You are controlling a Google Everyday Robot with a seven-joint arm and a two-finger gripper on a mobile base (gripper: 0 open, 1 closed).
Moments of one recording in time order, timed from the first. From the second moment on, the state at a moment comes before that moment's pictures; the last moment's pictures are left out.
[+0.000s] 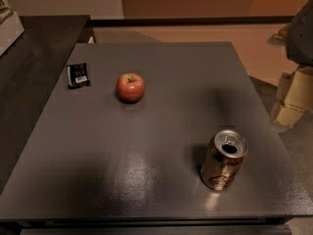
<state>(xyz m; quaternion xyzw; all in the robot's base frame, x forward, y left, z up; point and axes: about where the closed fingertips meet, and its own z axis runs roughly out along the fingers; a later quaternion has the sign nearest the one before) 0.438 -0.217 0.976 -0.60 0.78 -0.03 0.16</state>
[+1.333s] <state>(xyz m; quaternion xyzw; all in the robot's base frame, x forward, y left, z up) 0.523 -0.133 0.953 -0.63 0.75 0.00 0.21</state>
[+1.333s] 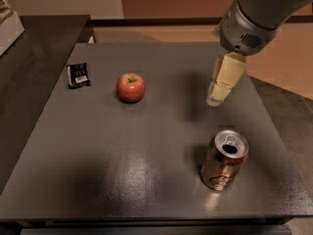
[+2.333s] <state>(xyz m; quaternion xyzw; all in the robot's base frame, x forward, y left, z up) 0.593 -0.043 0.910 -0.61 0.75 0.06 0.25</state>
